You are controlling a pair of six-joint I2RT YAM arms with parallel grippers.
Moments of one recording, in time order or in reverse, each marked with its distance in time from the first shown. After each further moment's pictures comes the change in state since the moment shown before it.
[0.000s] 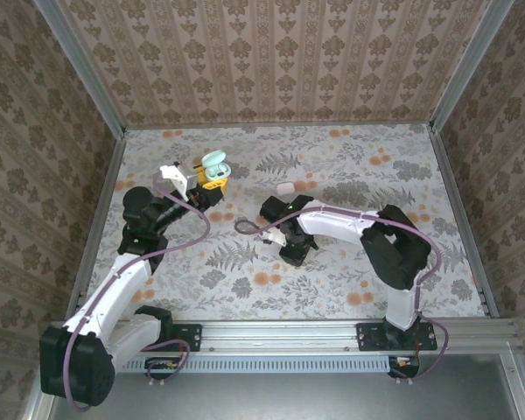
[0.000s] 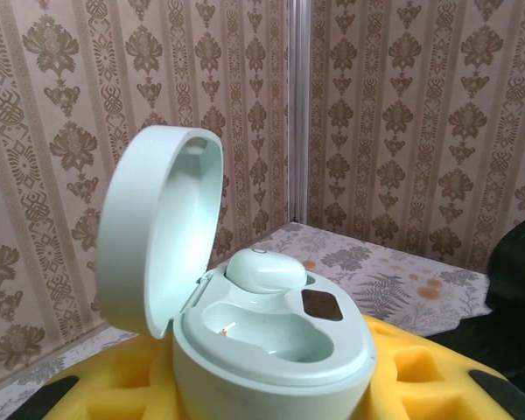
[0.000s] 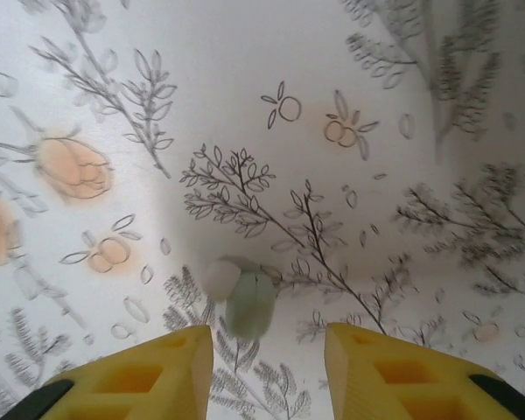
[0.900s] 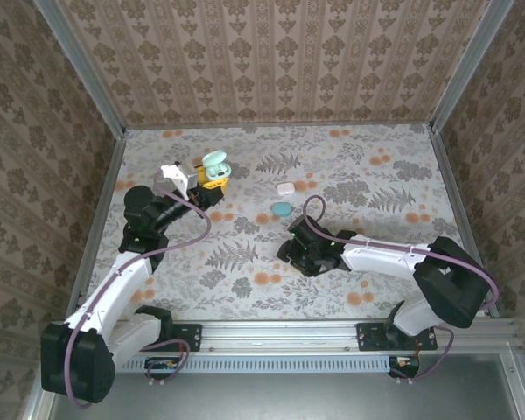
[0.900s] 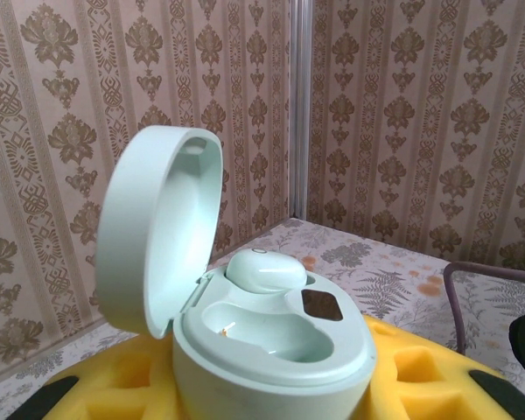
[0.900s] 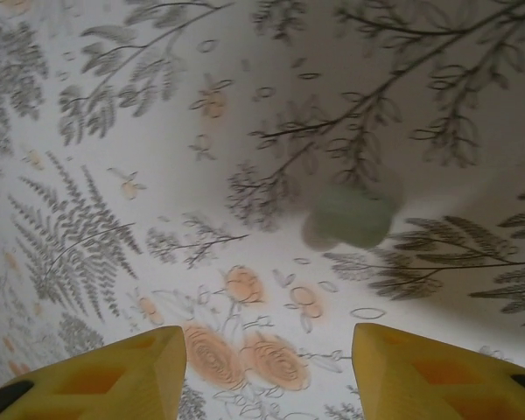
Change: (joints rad) left arm 0.001 0.018 0.000 0.004 0.004 -0.001; right arm 0.015 -0.365 -0.546 0.672 -0.186 1.595
